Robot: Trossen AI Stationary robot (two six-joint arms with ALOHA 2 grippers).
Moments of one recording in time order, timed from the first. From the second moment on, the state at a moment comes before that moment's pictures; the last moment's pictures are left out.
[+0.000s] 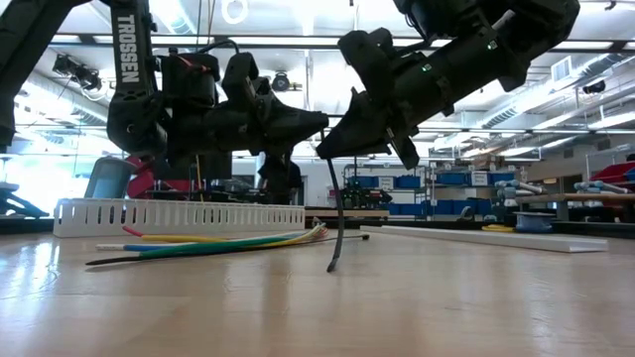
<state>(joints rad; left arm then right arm) 0.25 1.92 0.53 1.53 0.39 -0.50 0.17 1.71 0.82 0.45 0.34 0.58</state>
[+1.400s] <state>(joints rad) 0.33 1.92 0.52 1.36 0.56 -0.57 0.17 1.71 0.82 0.45 0.34 -0.07</state>
